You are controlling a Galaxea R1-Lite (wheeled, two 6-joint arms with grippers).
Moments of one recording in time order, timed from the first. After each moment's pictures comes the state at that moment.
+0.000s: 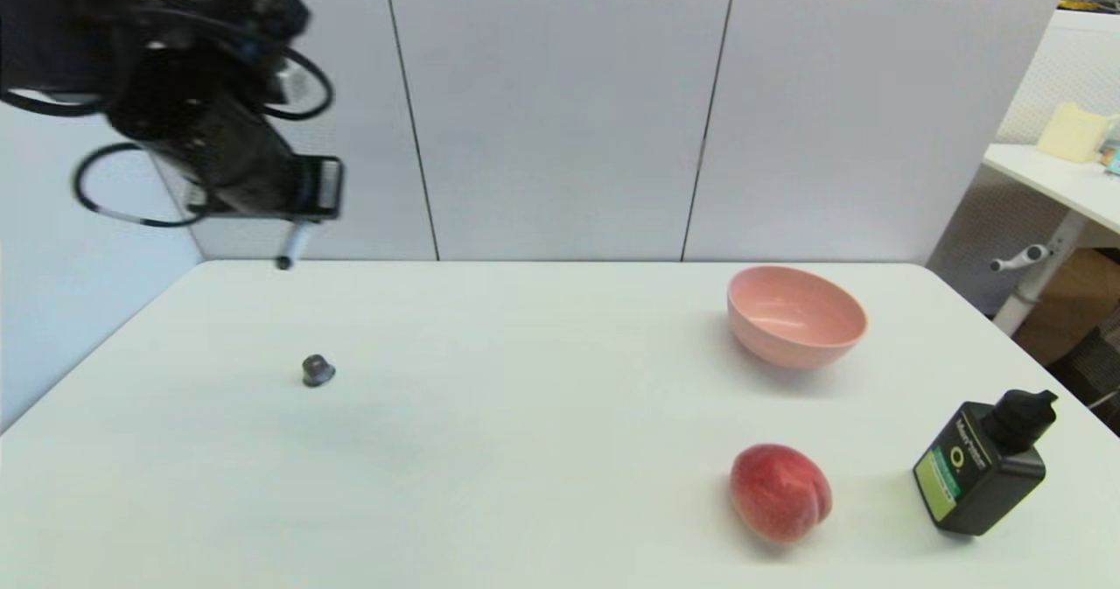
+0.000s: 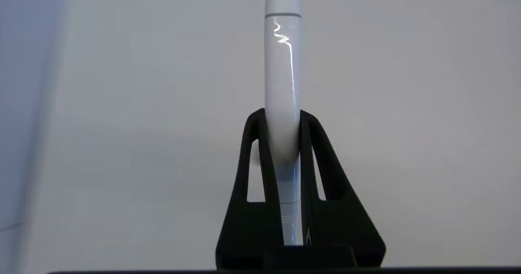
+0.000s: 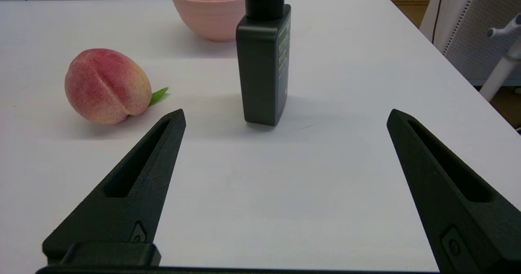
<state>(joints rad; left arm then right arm) -0.22 1.85 -1.96 0.89 0.34 -0.13 0.00 0.00 0.00 -0.01 0.00 0.01</state>
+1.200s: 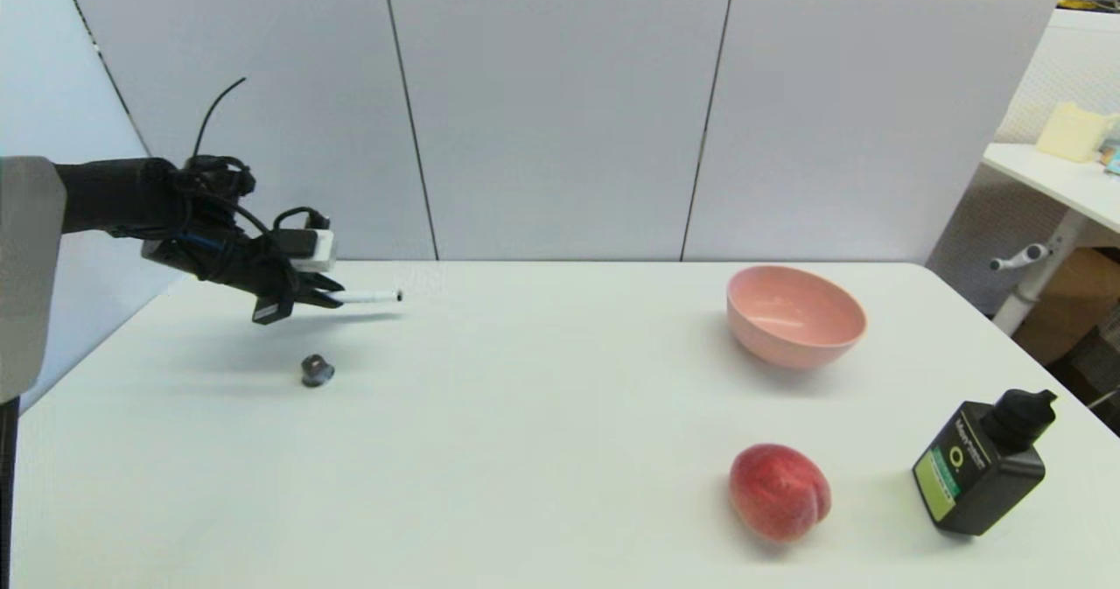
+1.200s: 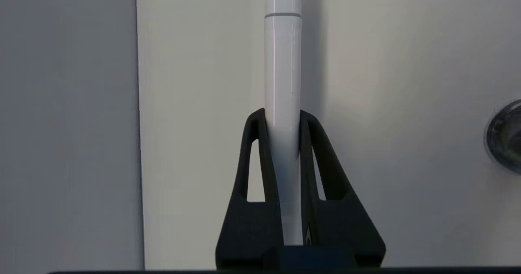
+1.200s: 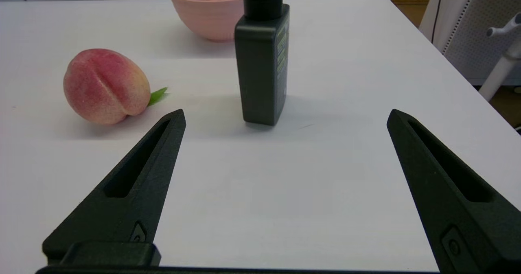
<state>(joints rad) 0.14 2.29 -1.98 0.72 -0.55 1.65 0.00 0.00 0.00 -0.01 0.00 0.01</state>
